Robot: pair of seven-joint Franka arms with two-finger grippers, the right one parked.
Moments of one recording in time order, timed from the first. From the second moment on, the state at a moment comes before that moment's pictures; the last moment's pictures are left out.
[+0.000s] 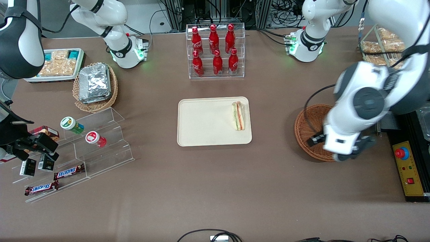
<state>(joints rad) 0.31 0.34 -0.62 -1.55 0.28 1.71 -0.78</state>
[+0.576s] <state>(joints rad) 0.23 0.14 -0.29 -1.56 0.10 1.53 -0.28</state>
